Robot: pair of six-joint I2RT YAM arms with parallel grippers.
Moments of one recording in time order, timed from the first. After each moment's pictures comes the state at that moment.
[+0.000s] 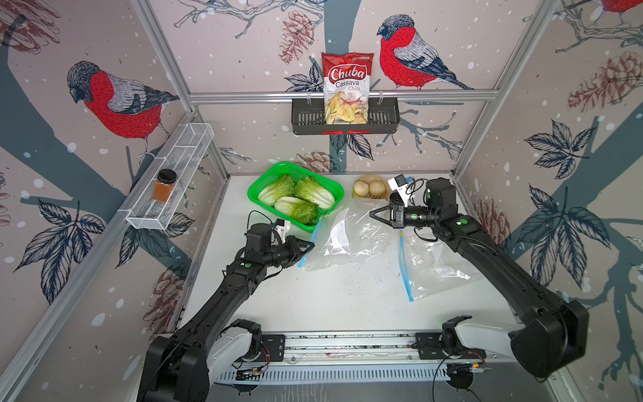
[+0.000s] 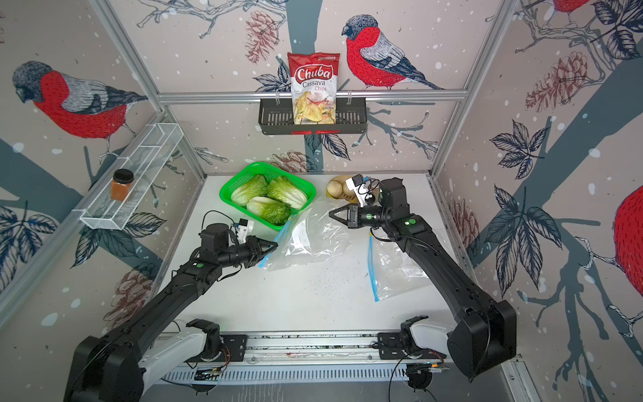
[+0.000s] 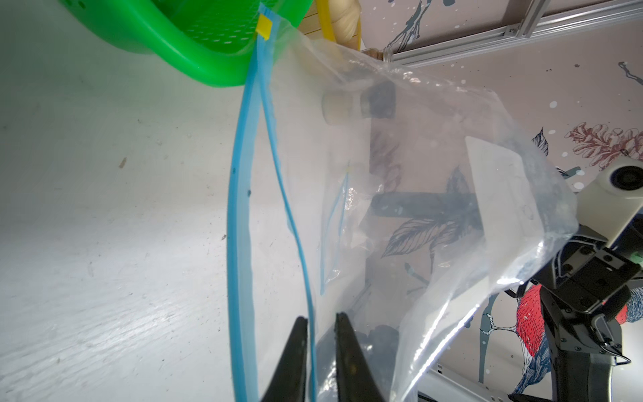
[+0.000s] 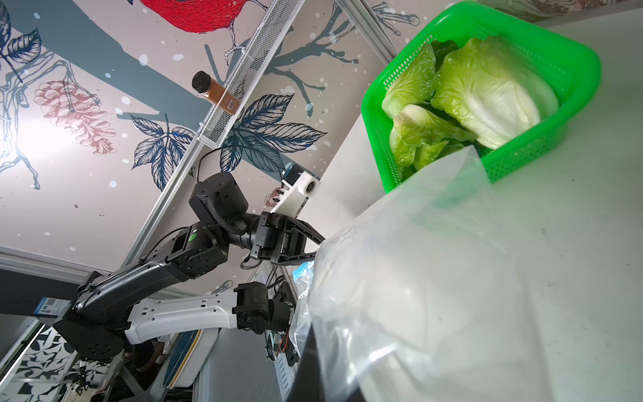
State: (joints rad) left arm -0.24 1.02 0.56 -0.10 0.75 -0.96; right arm 0.39 1.25 1.09 -0.30 -0.91 0.44
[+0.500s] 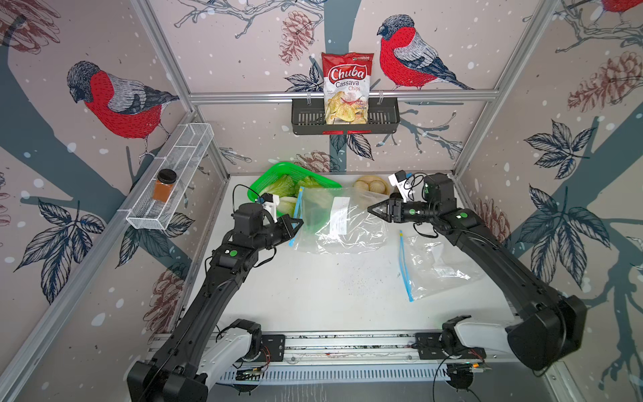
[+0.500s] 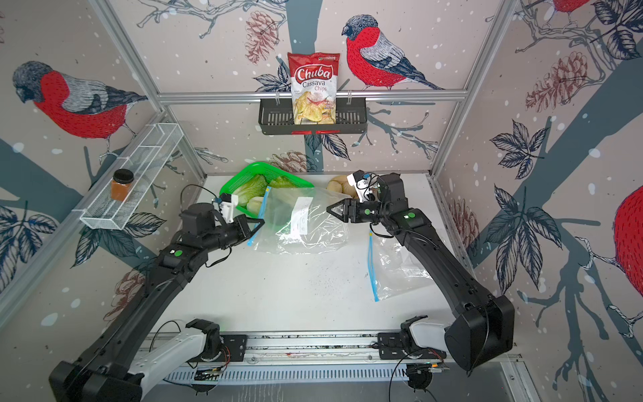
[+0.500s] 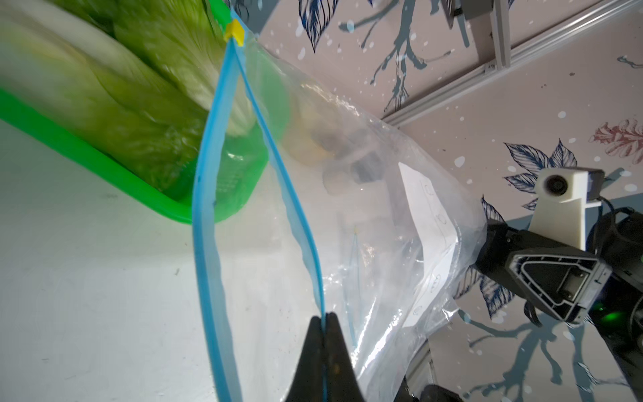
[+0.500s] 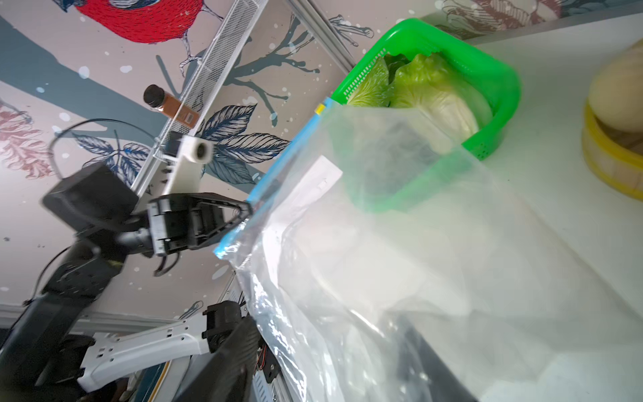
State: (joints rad) left arm -0.25 0.96 0.95 -0.46 0.44 -0.68; right arm 0.41 1.30 1.20 -0.43 -0.74 0.41
